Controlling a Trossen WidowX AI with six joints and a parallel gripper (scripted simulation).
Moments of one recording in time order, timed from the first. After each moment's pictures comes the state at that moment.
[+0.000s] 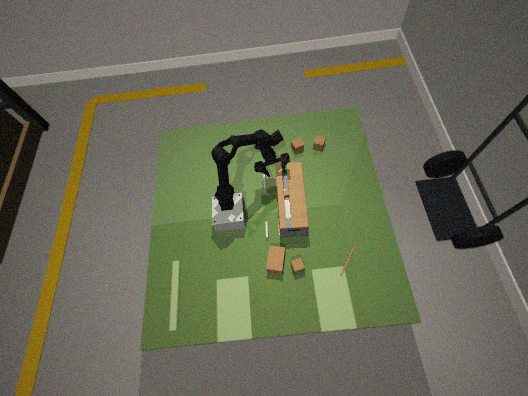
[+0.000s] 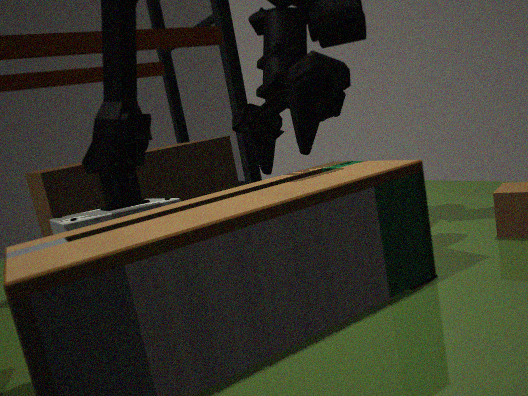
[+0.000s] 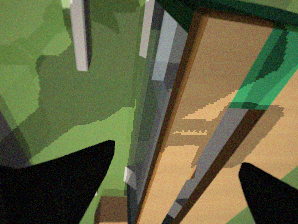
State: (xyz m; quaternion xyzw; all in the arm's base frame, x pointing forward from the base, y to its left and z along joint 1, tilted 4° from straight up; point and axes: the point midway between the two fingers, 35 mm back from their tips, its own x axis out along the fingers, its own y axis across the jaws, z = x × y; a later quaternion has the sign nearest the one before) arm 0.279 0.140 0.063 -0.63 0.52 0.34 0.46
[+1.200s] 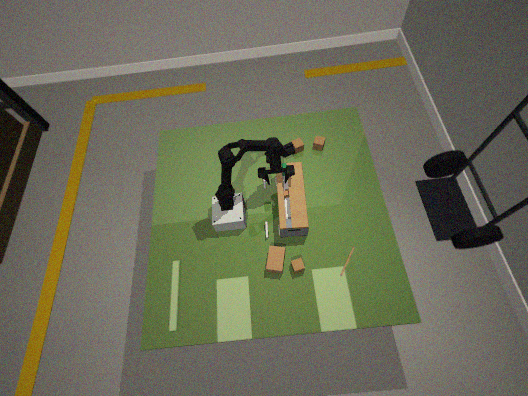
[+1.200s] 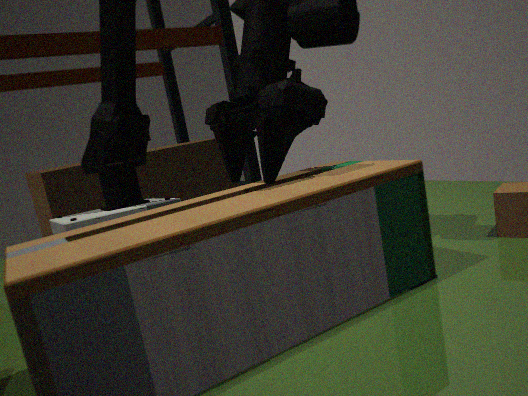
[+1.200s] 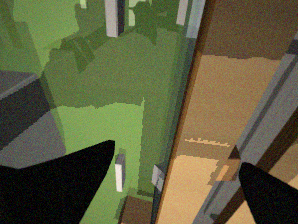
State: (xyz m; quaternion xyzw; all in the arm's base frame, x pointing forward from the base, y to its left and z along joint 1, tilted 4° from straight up) arm 0.283 0.089 0.051 -0.55 0.59 0.42 0.42
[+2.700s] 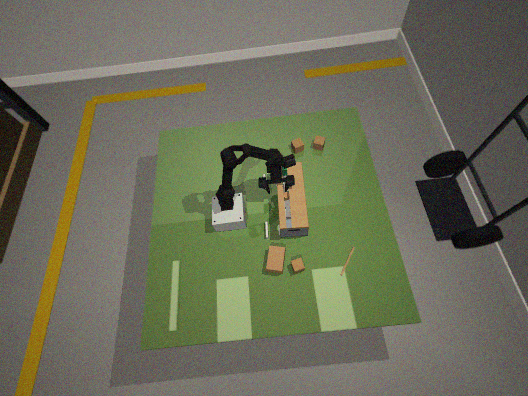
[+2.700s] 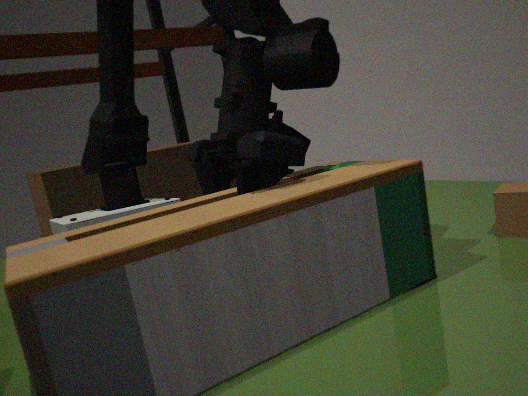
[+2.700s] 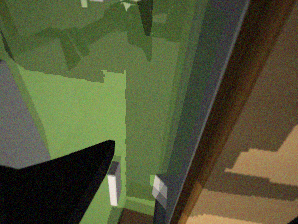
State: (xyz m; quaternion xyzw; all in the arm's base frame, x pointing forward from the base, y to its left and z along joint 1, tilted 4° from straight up) arm 0.277 0.058 0.006 -0.55 0.59 0.42 0.42
